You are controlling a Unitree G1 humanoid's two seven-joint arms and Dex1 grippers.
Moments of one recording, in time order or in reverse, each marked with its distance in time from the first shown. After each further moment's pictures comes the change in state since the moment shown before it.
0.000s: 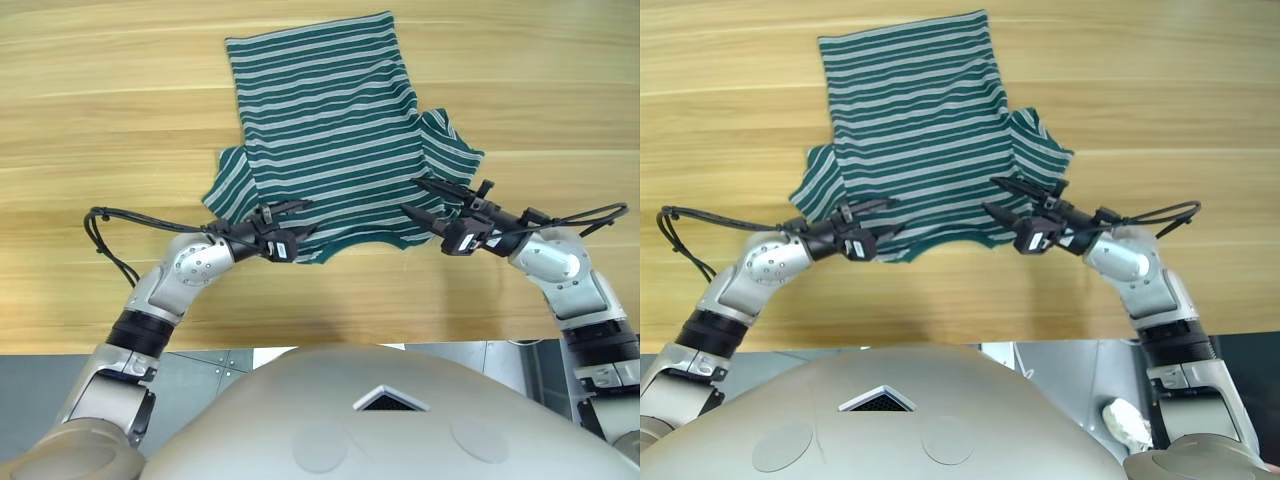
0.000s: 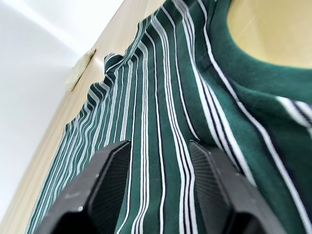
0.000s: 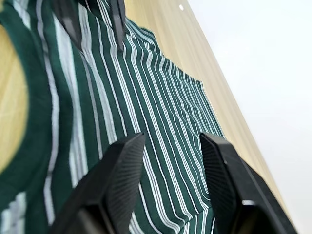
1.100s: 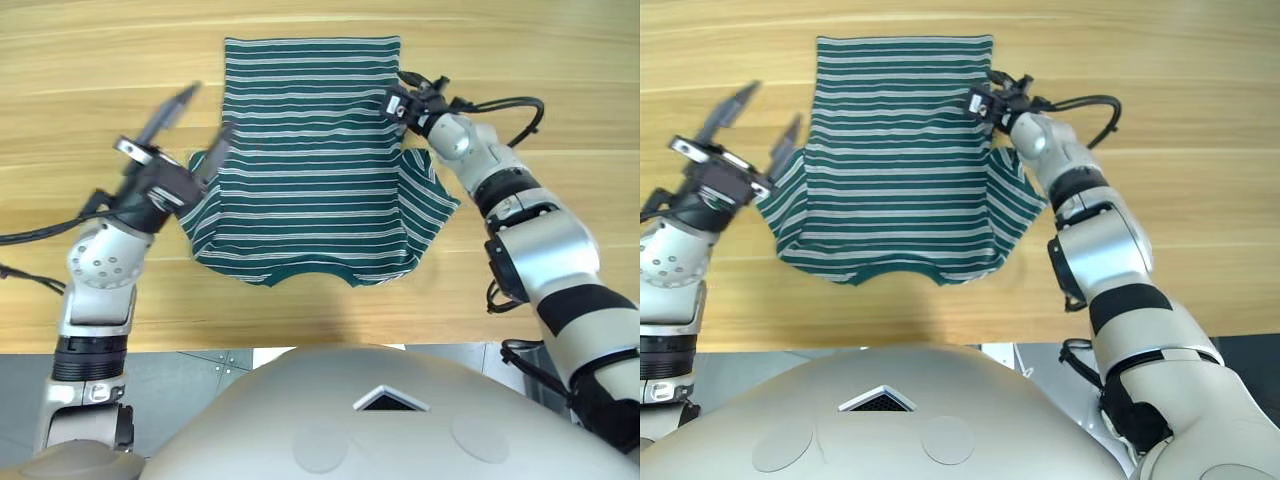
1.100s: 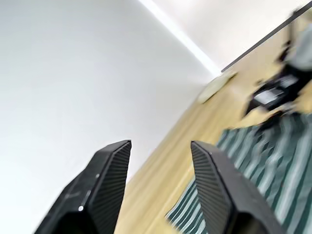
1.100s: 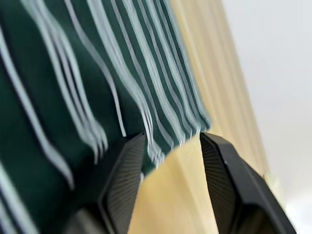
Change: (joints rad) left arm 0.111 0.016 0.471 -0.274 -0.312 0.090 0.250; right arm -0.896 0.444 0.177 1.238 -0.365 0.304 -0.491
